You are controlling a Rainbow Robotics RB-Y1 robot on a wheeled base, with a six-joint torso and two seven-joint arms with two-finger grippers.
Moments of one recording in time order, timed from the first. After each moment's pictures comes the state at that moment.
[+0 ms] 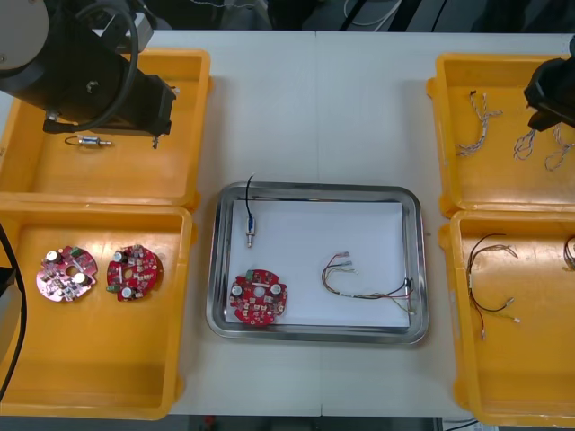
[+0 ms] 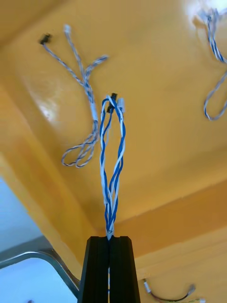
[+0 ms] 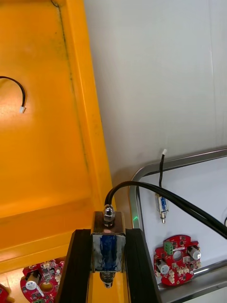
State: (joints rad) right arm -0.86 -0.57 -0.30 -1.47 -0.44 1.91 1.16; left arm -0.76 0.52 0.02 -1.92 0.71 1.91 -1.20
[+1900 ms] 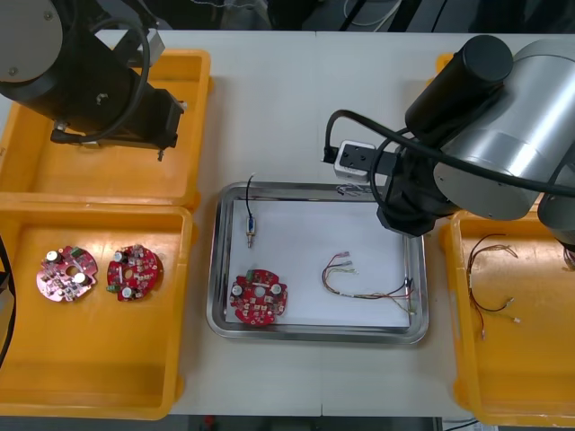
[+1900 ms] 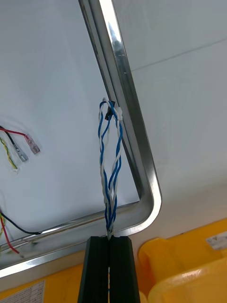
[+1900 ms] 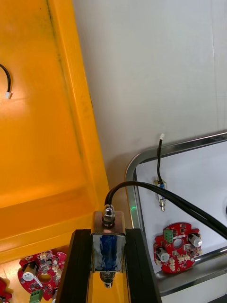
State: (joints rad) right arm -0.70 -0.64 0.46 -2.13 -0.63 1.82 1.89; left arm -0.76 0.54 -0.04 -1.92 0.76 1.91 -1.18
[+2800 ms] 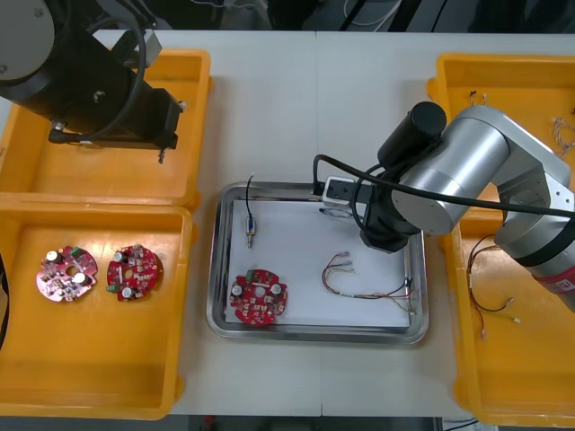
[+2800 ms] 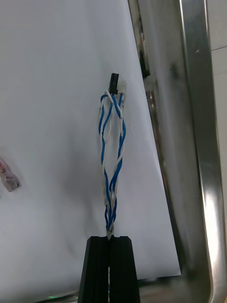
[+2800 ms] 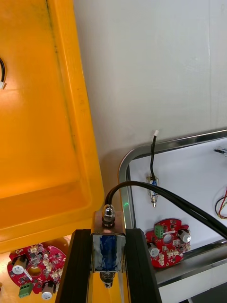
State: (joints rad) right arm -0.66 -0.61 0.60 -1.83 -0.59 1.54 2.02; left arm -0.76 0.56 -0.04 -1.92 0.81 1.91 -1.12
